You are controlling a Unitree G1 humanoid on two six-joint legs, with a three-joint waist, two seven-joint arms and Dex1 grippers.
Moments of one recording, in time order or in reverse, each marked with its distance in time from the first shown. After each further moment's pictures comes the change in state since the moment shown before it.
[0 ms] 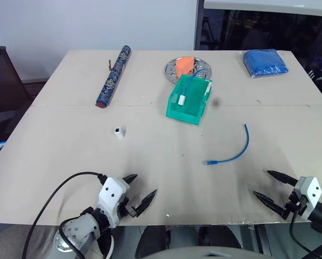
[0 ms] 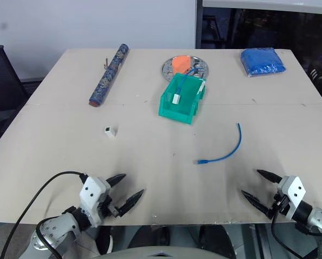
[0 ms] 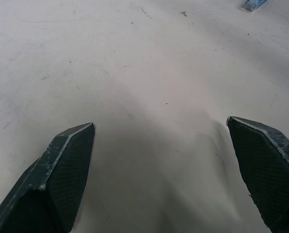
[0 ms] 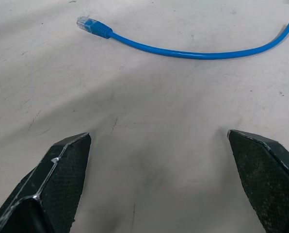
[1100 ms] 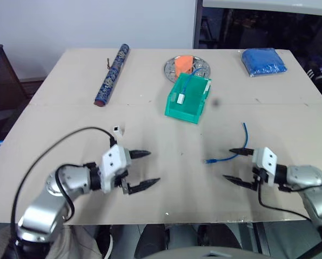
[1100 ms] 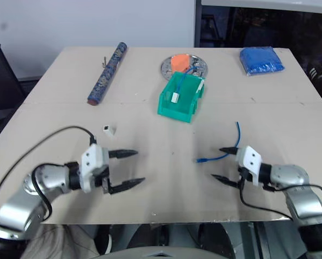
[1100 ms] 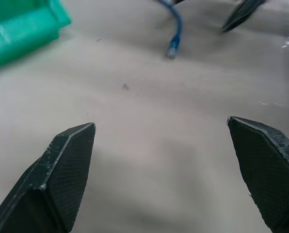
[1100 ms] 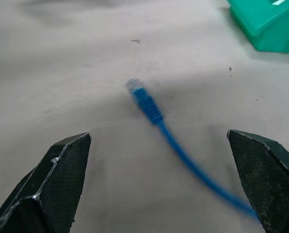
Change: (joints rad) left arm -0.502 0.347 0.009 0.119 -0.205 0.096 -0.452; right arm -0.483 -0.072 0.337 -0.034 -0.167 0.191 0.039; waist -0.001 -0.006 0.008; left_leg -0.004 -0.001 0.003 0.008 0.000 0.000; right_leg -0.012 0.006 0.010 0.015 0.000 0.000
